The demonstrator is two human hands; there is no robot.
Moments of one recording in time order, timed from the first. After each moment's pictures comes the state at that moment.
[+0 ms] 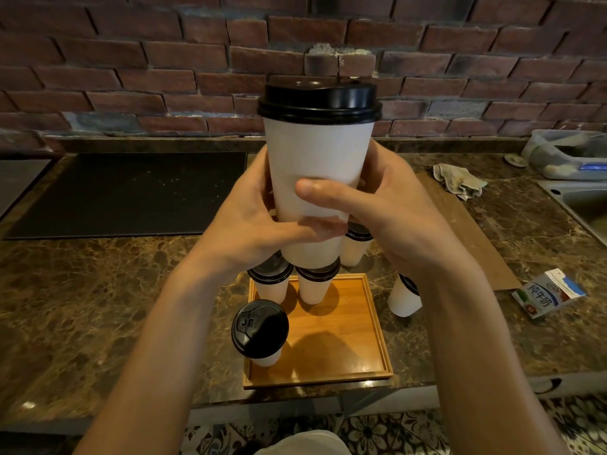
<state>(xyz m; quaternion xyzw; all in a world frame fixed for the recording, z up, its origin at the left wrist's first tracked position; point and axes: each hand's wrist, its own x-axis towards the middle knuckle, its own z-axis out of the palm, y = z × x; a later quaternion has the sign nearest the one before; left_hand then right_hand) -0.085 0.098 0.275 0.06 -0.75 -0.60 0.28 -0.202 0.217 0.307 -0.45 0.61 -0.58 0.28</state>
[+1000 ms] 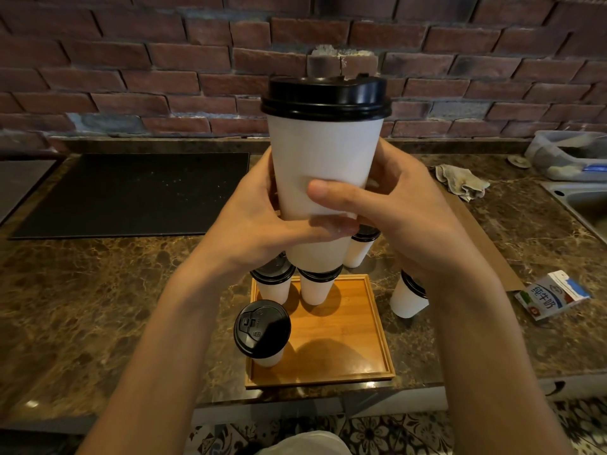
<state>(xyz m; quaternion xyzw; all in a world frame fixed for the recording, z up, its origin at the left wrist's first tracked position) -0.082 0.105 0.285 0.07 -0.76 -0.58 0.29 -0.204 0.225 0.310 -0.46 0.59 -0.60 0.28</state>
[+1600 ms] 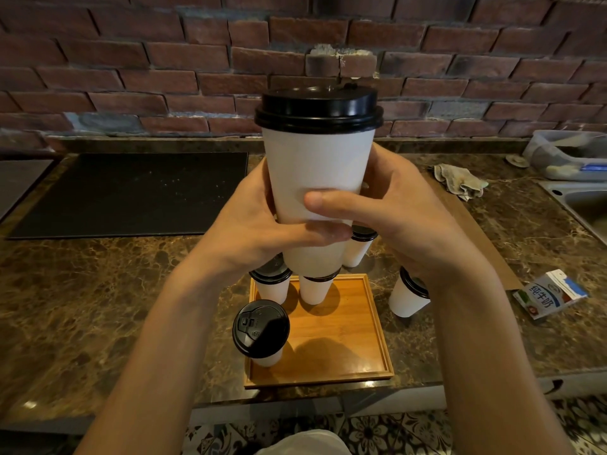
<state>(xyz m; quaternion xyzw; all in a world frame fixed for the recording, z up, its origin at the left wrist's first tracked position) -0.082 0.101 0.279 0.07 -0.76 -0.59 0.26 -0.207 0.224 0.310 -0.49 0.60 -0.56 0.29</state>
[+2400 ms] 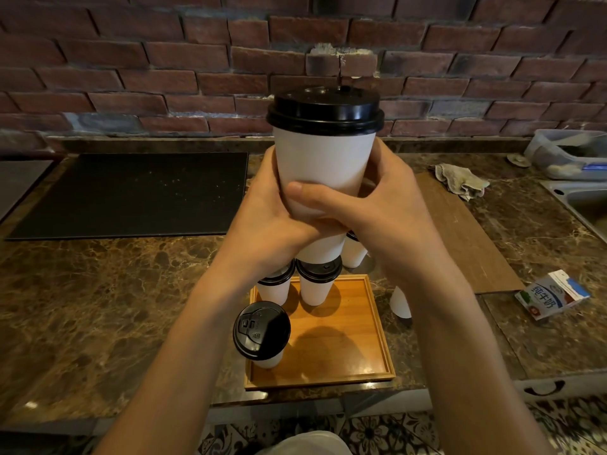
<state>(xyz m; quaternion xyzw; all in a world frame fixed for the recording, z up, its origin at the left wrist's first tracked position) -0.099 0.103 0.267 0.12 -0.75 -0.57 0.32 -0.195 0.212 0.300 -0.41 0.65 -0.60 0.20</state>
